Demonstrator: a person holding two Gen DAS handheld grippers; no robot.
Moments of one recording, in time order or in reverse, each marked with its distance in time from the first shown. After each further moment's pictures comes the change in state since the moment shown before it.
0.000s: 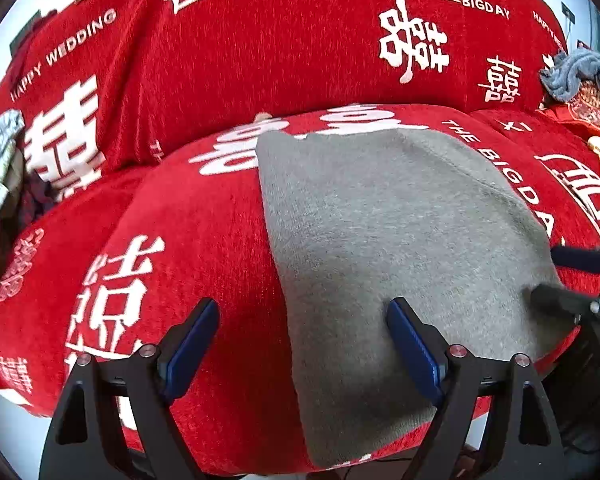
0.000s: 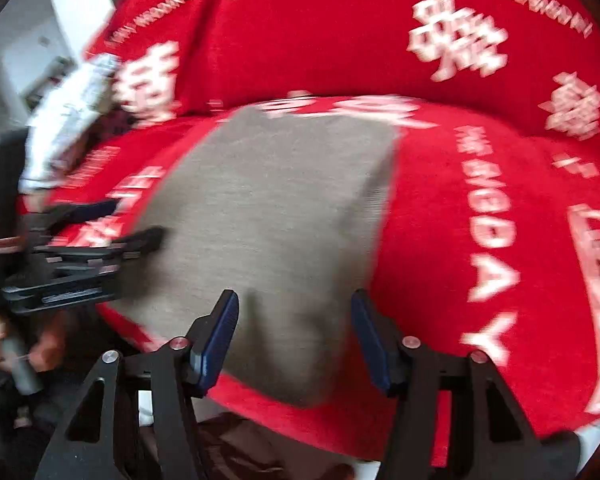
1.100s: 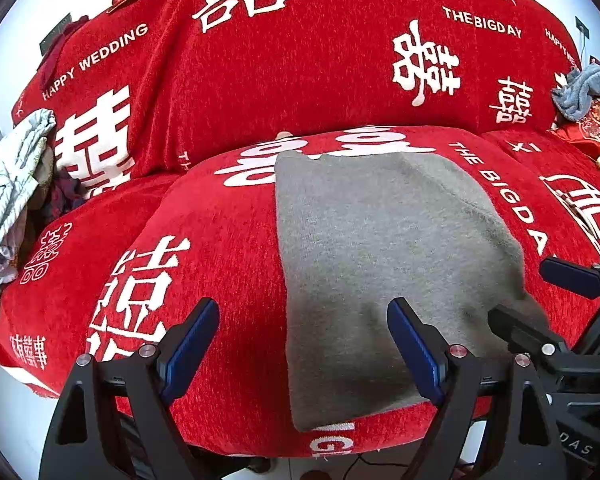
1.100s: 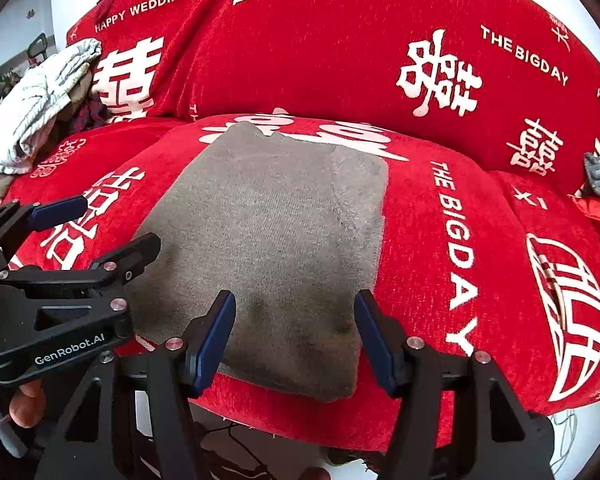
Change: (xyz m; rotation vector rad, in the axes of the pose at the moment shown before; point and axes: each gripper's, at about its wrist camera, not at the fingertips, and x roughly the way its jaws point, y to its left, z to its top) left arm -0.036 -0.010 -0.006 -0.057 -0.051 0.064; right arm -0.017 0.057 0.002 -0.053 -0.037 -0.160
